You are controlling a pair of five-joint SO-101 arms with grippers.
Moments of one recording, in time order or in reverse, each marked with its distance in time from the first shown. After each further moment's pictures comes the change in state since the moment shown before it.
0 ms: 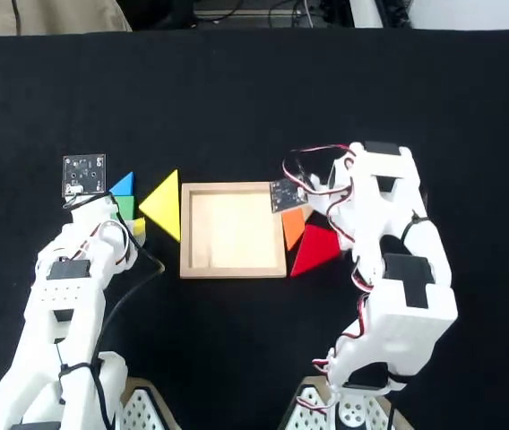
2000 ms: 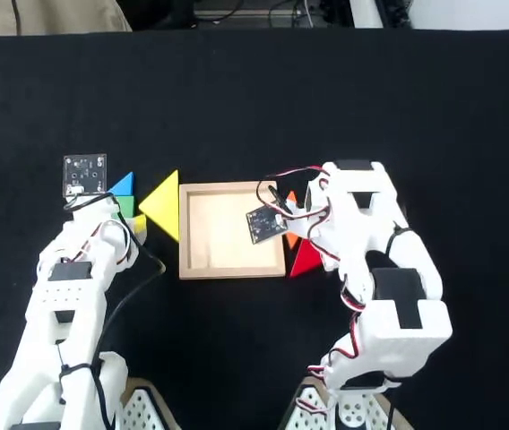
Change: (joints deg) left arm 0.4 -0.1 0.9 -3.2 0.0; right arm -6.9 -5.4 11.7 -4.7 2.0
